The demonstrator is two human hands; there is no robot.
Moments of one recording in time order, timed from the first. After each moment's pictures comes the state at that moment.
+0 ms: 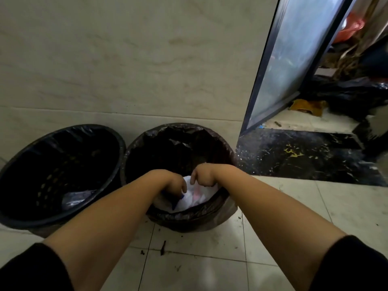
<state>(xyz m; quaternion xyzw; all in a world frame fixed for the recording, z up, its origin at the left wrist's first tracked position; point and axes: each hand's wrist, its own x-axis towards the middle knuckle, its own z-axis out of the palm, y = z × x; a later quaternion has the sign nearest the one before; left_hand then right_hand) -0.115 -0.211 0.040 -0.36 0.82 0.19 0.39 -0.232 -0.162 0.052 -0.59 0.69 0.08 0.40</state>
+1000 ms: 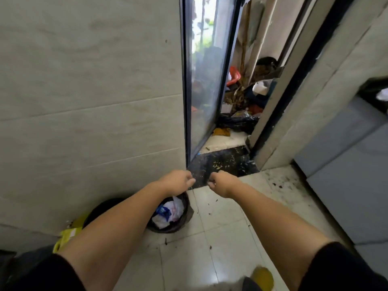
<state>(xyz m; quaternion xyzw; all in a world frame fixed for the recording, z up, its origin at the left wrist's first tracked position) -0.133 -0.099 0.607 -0.23 0.91 0.28 0.19 -0.250 0.033 0.595 -0.41 0.86 0.01 0.29</state>
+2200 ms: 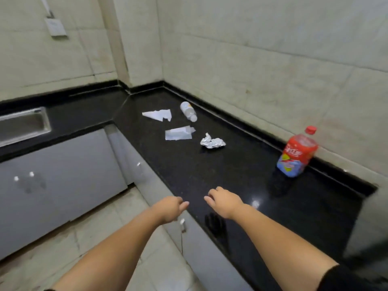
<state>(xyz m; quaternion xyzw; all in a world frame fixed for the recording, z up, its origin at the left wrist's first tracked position) 0.091 0.618 0.691 0.62 0.73 0.00 0.30 0.274 0.685 0.697 0.50 0.84 -0.19 0.09</state>
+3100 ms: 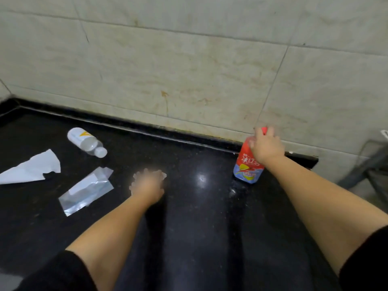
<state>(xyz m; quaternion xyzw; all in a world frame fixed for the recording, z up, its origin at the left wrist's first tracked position) 0.134 0.984 0.659 0.73 0.66 -0.10 0.17 0.446 0.933 0.769 0.86 0.50 0.00 -0.08</state>
